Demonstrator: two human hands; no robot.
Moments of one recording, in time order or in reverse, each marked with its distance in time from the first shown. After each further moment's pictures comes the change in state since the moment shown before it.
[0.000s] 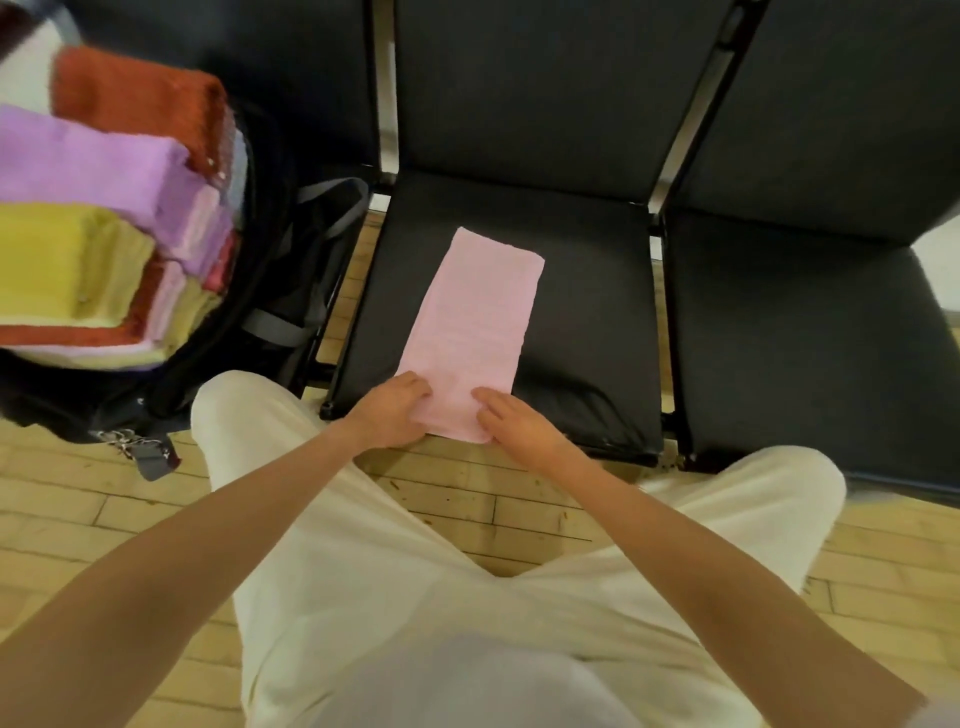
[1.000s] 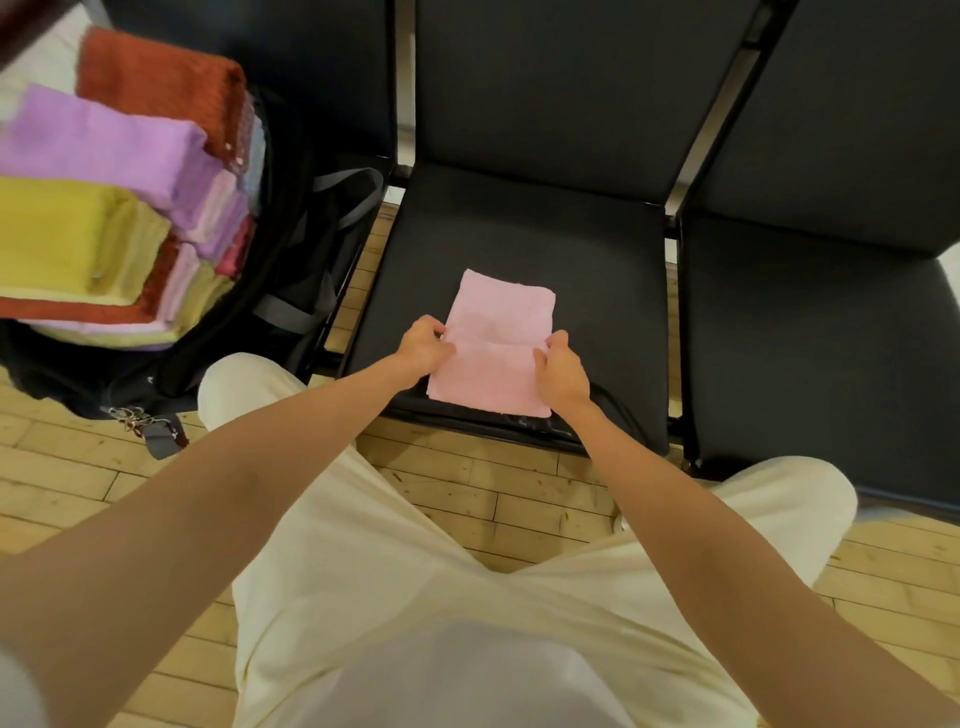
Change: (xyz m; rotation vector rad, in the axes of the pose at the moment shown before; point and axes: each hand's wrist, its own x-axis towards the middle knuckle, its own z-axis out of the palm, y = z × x) left_hand 0.068 0.030 -0.026 -0.697 0.192 -0.495; right_hand 0.028 0.026 -0.054 0.483 0.225 0.835
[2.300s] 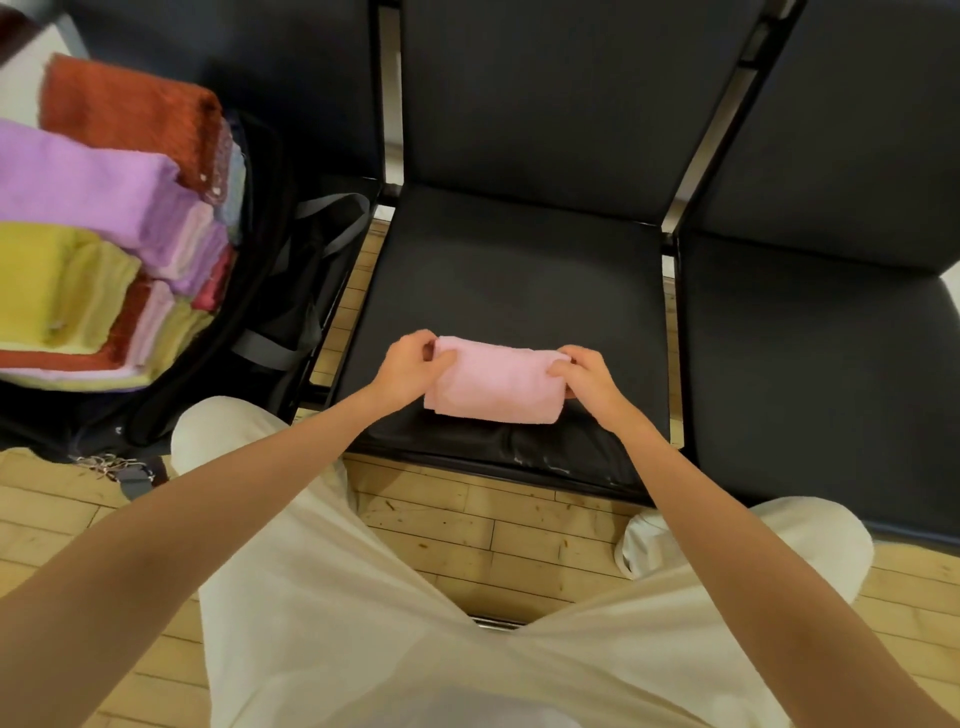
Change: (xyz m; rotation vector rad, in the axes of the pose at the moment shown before) left_hand 0.007 0.009 -0.016 0.019 0.052 0.303; right_hand 0.035 0.012 -0.048 0.520 -0.224 0.003
